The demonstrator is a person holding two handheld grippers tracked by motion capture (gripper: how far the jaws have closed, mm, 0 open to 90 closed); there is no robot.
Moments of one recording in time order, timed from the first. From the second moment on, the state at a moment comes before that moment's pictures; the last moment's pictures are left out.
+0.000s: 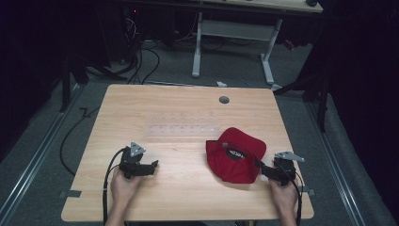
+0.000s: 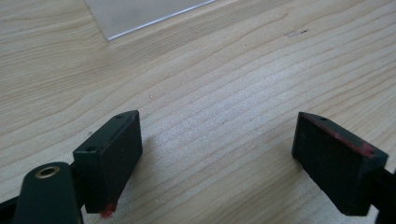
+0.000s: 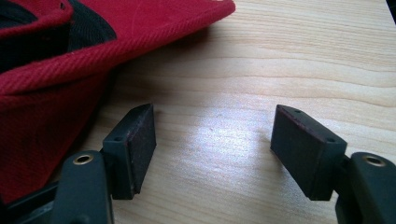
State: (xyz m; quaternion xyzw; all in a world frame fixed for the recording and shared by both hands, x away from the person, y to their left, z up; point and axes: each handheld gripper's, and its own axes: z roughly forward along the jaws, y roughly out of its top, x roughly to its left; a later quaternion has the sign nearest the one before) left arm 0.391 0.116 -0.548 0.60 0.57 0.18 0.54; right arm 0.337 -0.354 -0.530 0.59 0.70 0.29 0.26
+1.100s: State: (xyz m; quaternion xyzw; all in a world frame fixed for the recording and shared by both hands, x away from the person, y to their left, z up) left arm 0.392 0.117 -0.548 0.59 0.57 0.18 0.54; right arm 0.311 -0.354 -0.510 0.57 0.70 0.30 0.31
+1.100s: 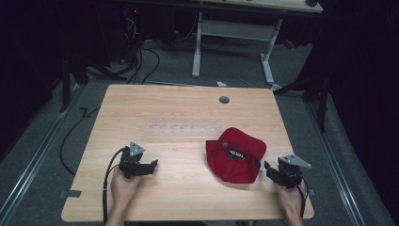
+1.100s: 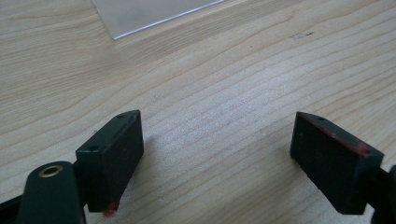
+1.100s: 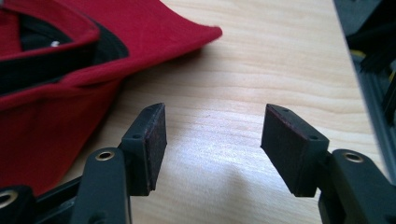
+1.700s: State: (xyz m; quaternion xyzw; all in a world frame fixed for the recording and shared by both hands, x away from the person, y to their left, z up) left arm 0.392 0.117 -0.548 0.59 0.57 0.18 0.54; right arm 0.251 -0.348 -0.492 0.52 0.71 0.36 0.30
